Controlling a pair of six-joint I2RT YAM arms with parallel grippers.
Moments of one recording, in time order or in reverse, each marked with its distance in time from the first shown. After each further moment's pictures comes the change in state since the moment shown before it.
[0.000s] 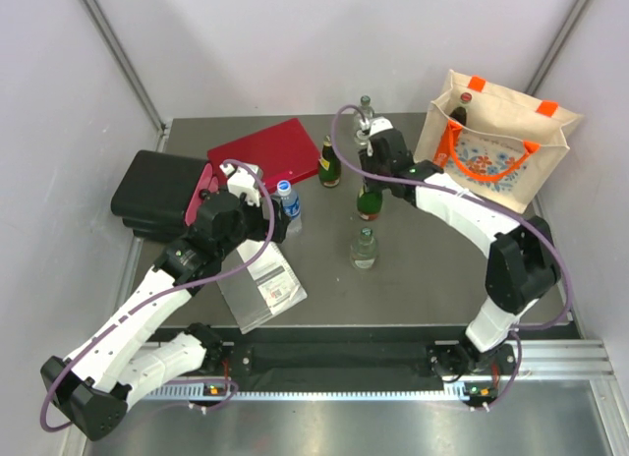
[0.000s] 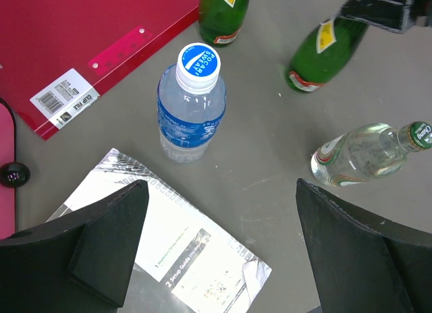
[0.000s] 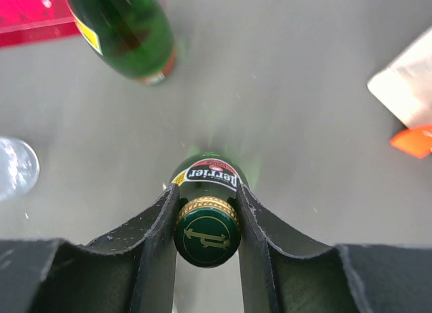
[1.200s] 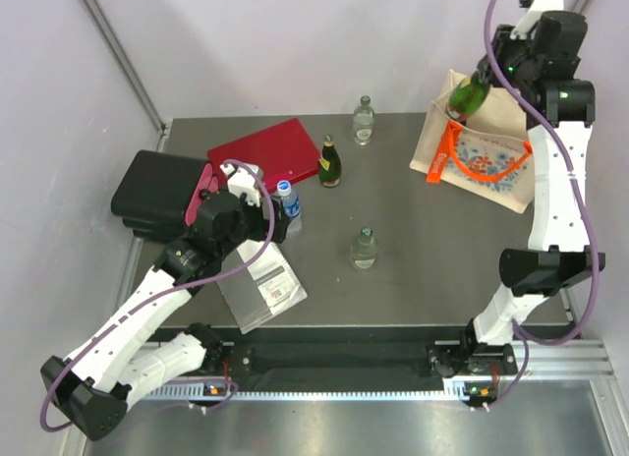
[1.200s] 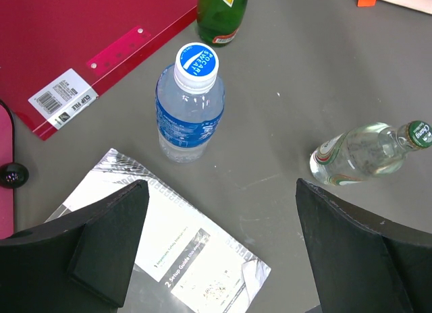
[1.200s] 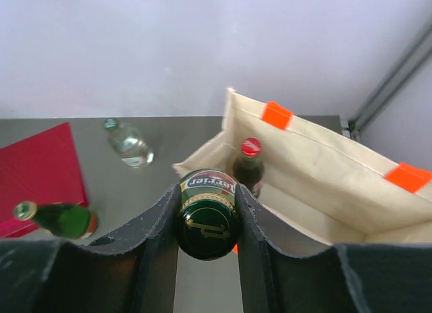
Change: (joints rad) left arm -0.001 0.000 0.000 0.000 0.004 0.000; right arm -0.548 0.041 0.925 -0.470 -0.269 -0.102
